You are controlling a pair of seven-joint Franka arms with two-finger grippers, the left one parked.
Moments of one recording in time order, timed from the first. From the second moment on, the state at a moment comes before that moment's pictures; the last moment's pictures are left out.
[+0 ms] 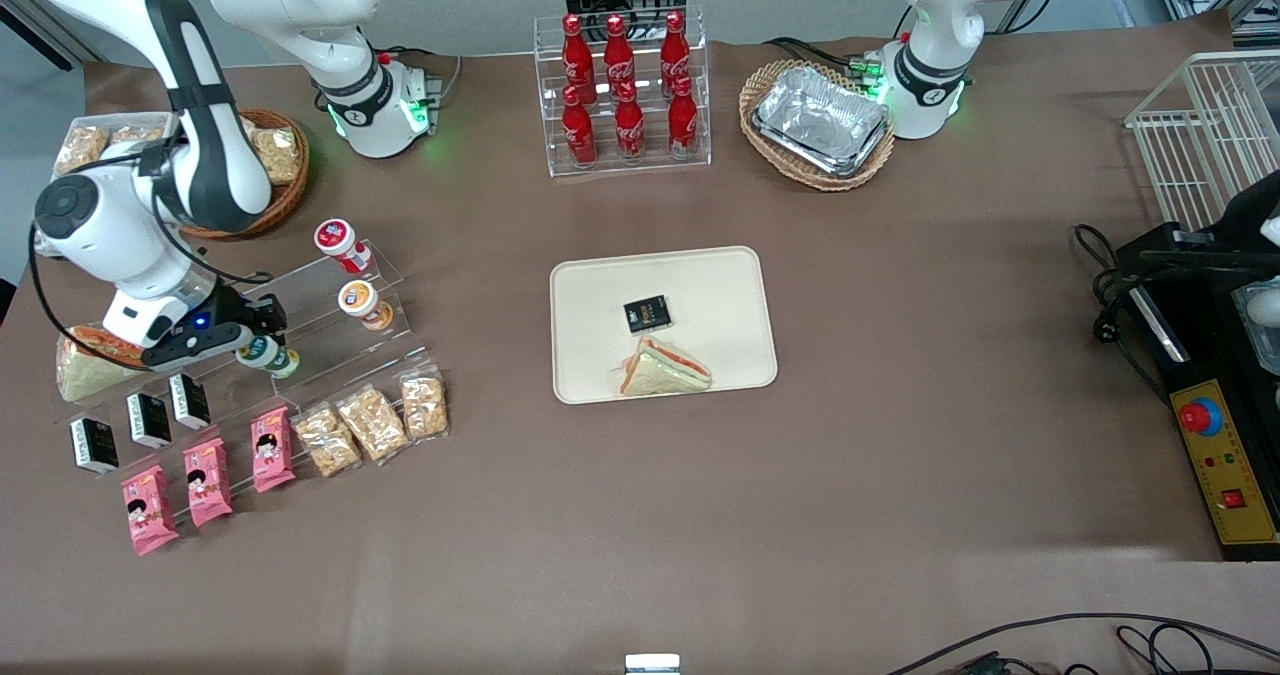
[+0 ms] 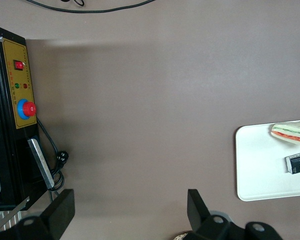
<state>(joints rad) -0.01 0.01 -0.13 -2.36 0.02 2.45 -0.47</state>
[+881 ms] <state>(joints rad) 0.20 -0.01 -0.12 -1.73 0.03 1.61 -0.15</state>
